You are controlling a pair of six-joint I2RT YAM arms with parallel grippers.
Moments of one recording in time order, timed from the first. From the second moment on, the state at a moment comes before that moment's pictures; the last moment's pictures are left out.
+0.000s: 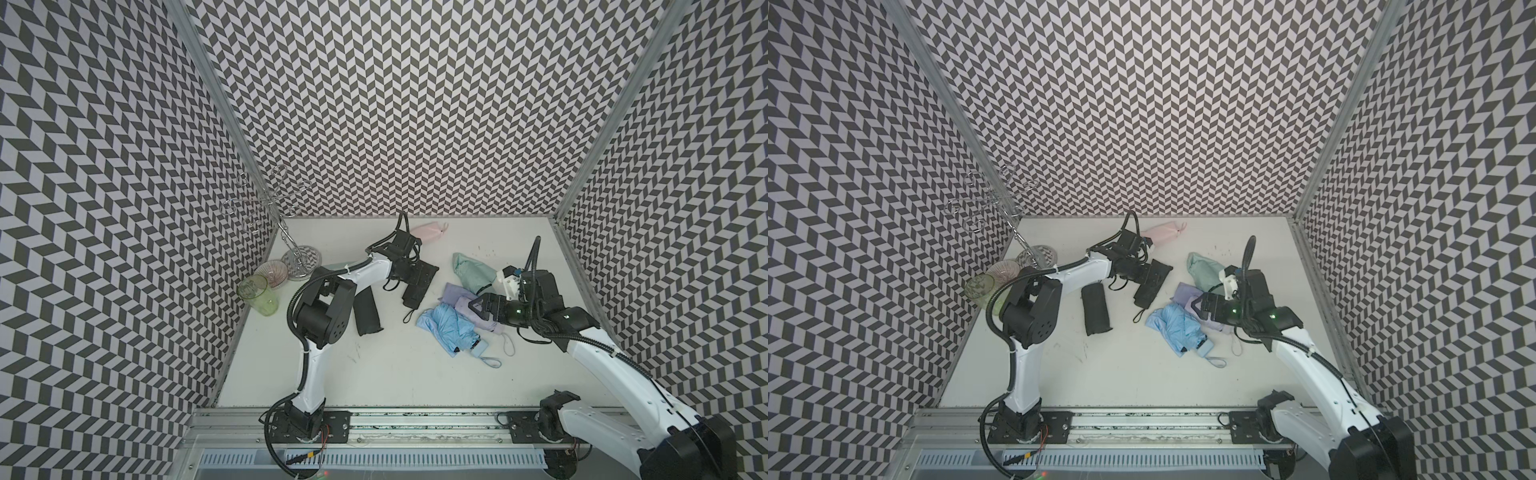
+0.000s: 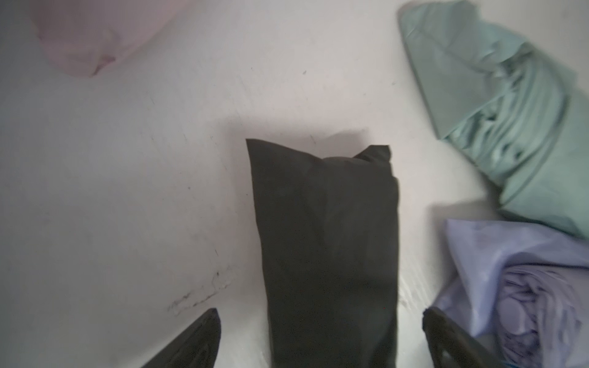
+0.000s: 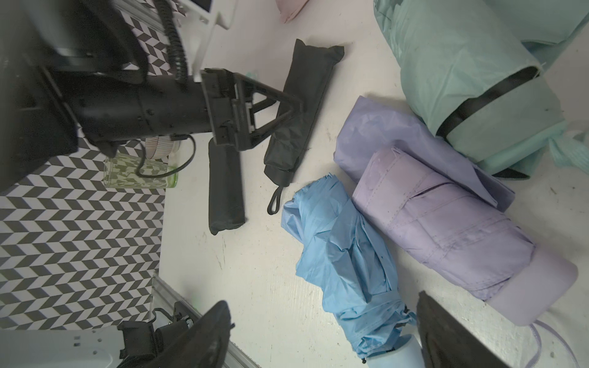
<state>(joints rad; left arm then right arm) -0.54 2.15 1.60 -0.48 0.19 -0.16 0.31 1.03 0.75 -0.53 -0.43 0.51</state>
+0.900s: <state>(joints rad) -0.58 2.24 1.72 -0.58 0.09 -0.14 0.31 1.16 0.72 -0.45 -0.52 0.50</state>
